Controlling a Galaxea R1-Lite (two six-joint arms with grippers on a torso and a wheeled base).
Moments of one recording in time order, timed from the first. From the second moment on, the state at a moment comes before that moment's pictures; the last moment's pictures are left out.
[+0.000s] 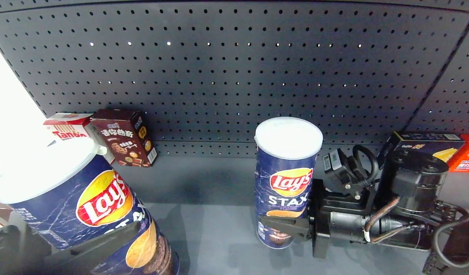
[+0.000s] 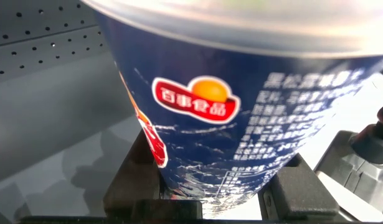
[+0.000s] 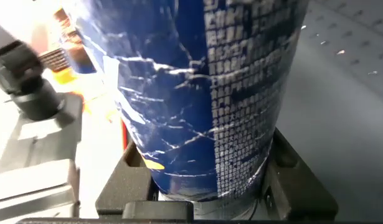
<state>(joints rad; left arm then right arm) -0.58 0.94 -0.41 -0.45 -0.22 -0.13 0.70 1.69 -0.56 -1.03 0.60 -0.10</state>
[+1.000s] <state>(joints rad) -0.58 0.93 -0.39 -0.45 -0.21 -0.13 0.77 1.74 -0.48 -1.08 0.53 -0.10</state>
